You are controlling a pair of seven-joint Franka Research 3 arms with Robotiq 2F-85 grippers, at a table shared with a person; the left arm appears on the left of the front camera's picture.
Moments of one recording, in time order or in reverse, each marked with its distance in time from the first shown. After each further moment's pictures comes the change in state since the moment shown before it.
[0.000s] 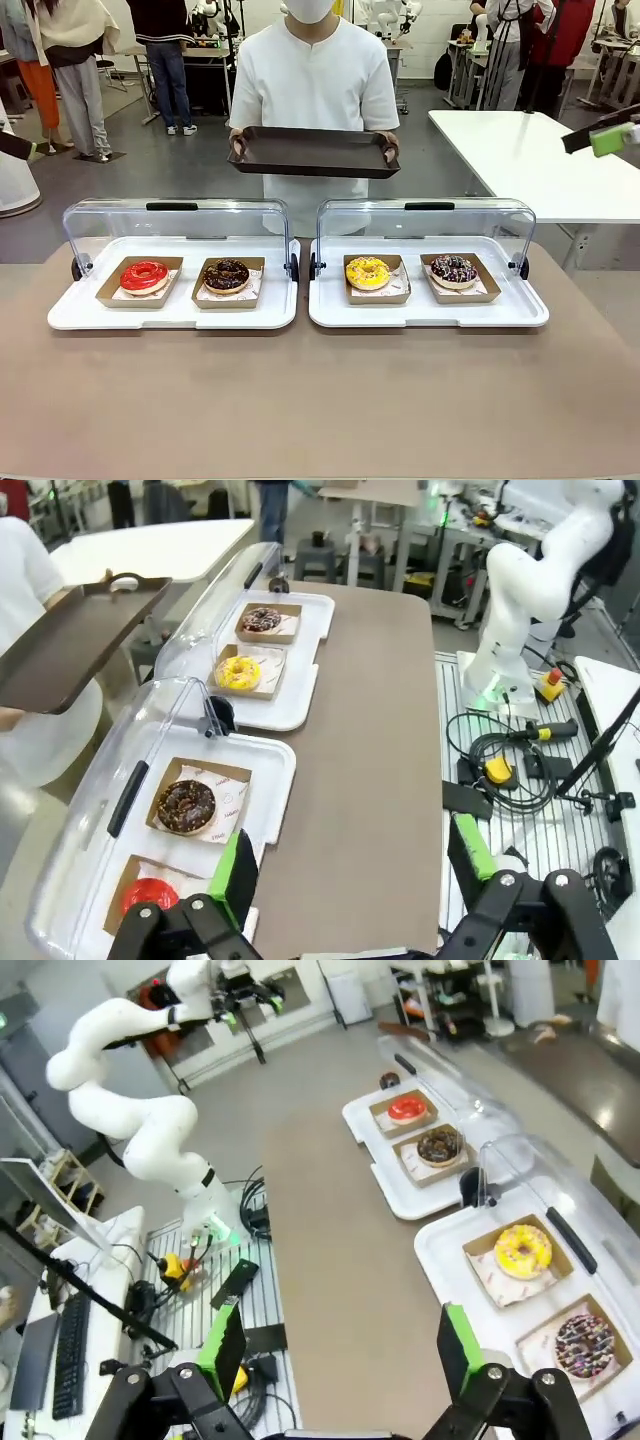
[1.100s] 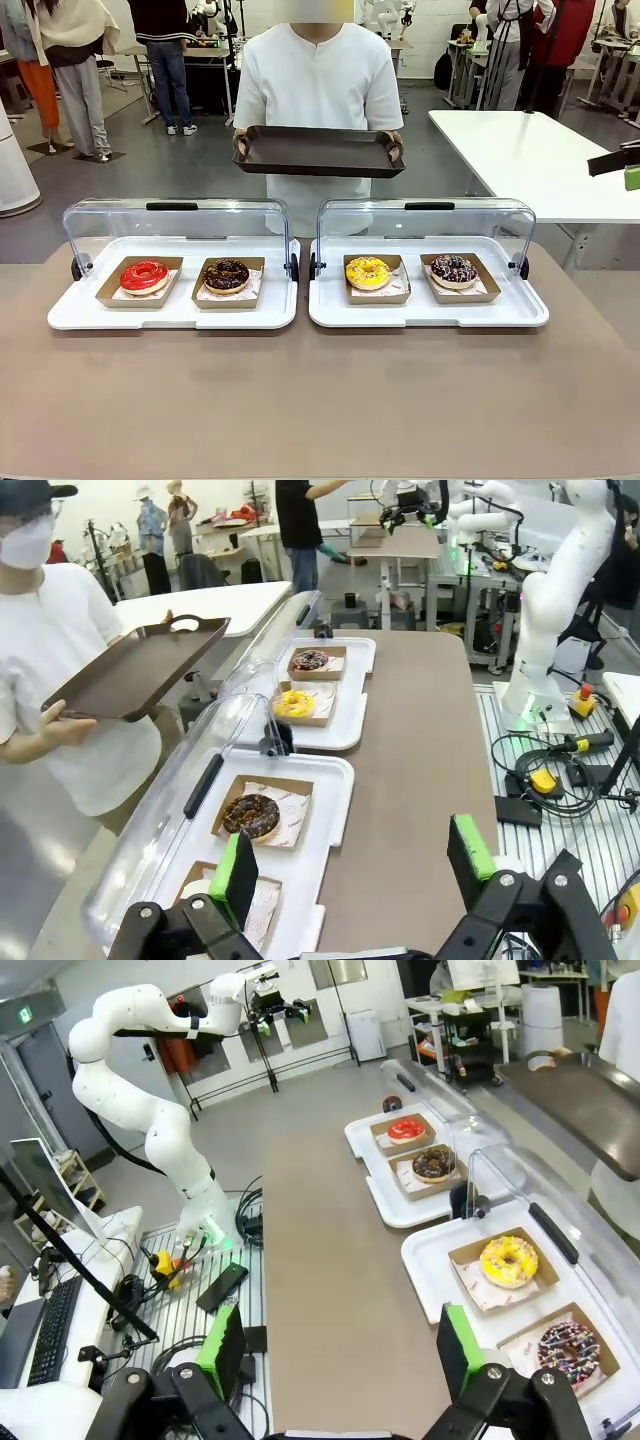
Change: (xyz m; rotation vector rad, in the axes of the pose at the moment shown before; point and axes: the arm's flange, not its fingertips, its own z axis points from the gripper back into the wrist) left arm -0.069 0.032 0.051 0.085 -0.177 -0.087; right arm -0.056 -0.027 0.022 0.032 -0.100 0.064
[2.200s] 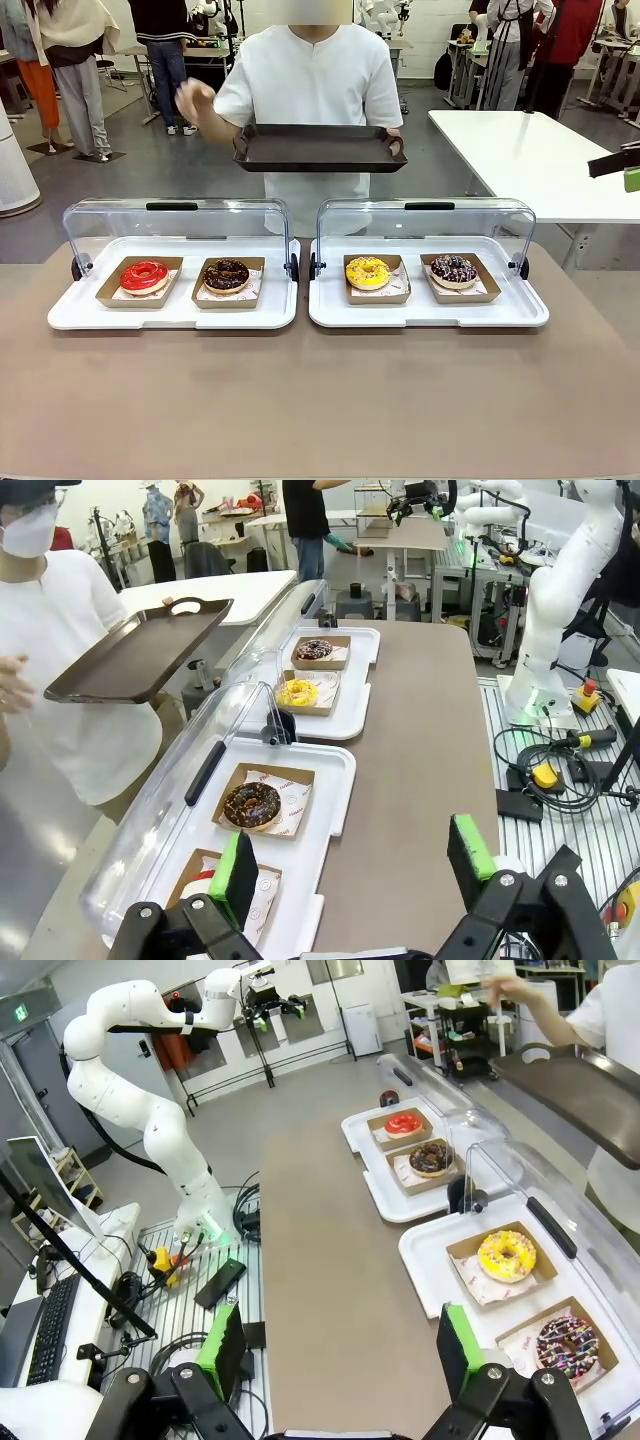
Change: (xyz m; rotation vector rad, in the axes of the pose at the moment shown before) left arm 0.000 -0.002 0.001 0.007 0.023 0.012; right arm 0.000 0.001 0.000 -0.009 0.013 -0.003
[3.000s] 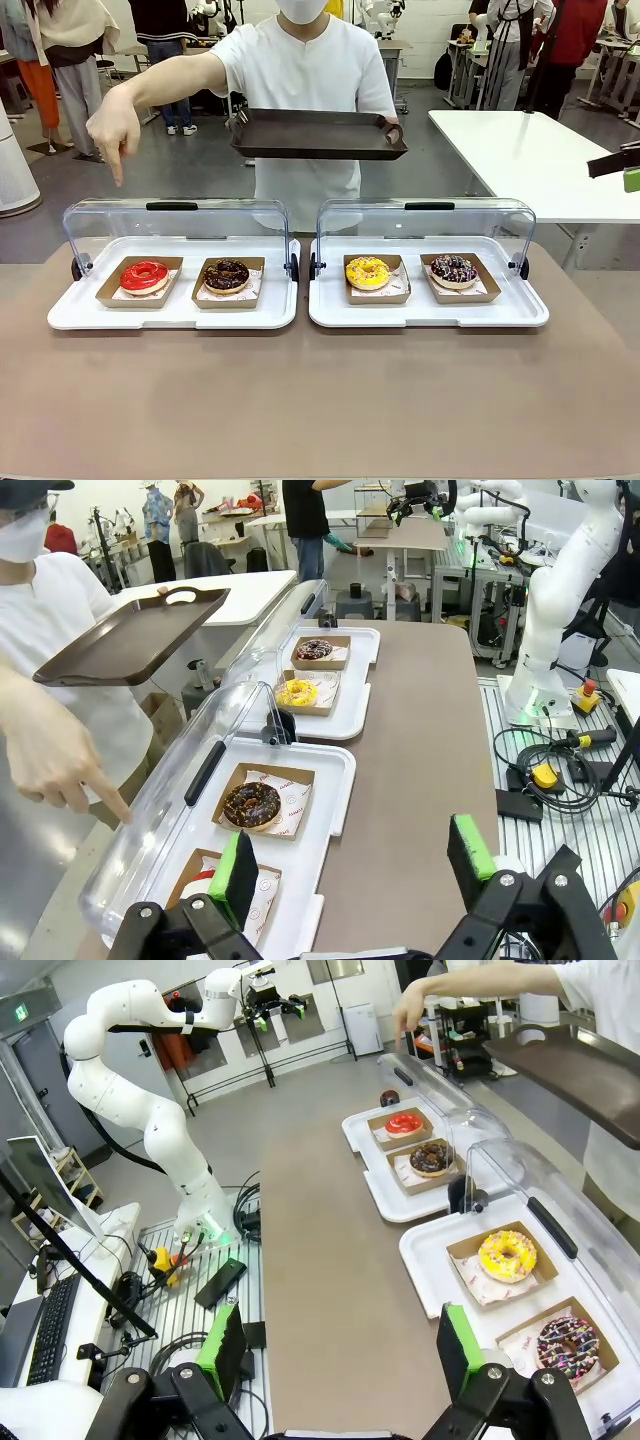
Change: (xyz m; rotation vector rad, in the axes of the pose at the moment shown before) left arm 0.000 0.000 0.000 0.000 0.000 0.001; right arm 0.000 0.000 -0.001 0.001 0.001 0.000
